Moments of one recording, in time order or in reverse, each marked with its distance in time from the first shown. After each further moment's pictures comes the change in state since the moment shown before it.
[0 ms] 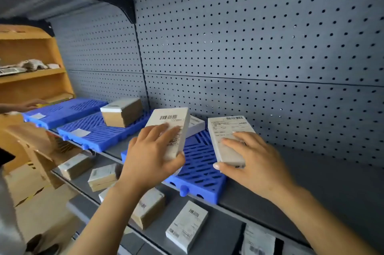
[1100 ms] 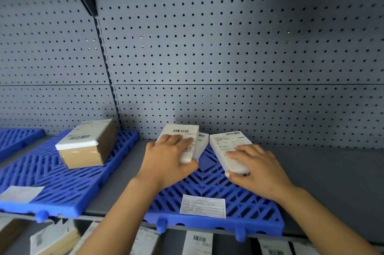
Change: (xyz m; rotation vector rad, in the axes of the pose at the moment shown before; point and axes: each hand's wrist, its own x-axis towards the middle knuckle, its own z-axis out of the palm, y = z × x) left_hand 0.115 -0.112 0.070 -0.033 -0.391 0.349; right_hand 0.077 -0.032 0.078 -0.178 -0.098 0.367
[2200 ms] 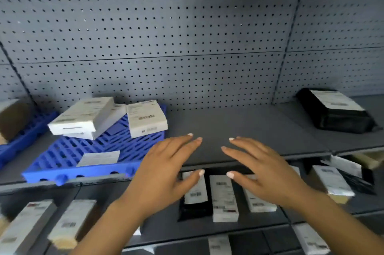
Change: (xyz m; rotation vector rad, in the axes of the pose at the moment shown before) left_hand -0.099 0.235 0.013 -0.319 0.267 0.500; right_hand -0.243 0.128 -0.063 -0.072 0.130 -0.067
